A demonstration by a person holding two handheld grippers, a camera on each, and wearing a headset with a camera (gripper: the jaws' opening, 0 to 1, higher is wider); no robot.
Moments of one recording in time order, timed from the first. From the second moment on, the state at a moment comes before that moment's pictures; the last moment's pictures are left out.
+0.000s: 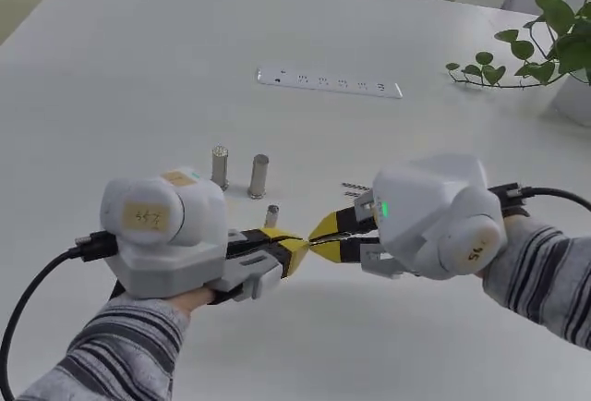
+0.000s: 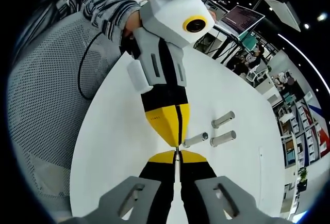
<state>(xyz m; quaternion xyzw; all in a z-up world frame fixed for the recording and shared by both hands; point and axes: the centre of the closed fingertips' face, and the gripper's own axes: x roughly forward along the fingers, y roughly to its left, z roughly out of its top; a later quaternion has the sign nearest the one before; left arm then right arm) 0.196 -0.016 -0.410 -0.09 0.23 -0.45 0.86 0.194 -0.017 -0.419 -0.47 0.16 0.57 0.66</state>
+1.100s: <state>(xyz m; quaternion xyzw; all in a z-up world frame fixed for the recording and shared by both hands) 0.190 -0.024 -0.411 0.06 0.19 -0.48 0.85 0.193 -0.032 -0.426 -0.48 0.20 0.56 0.65</state>
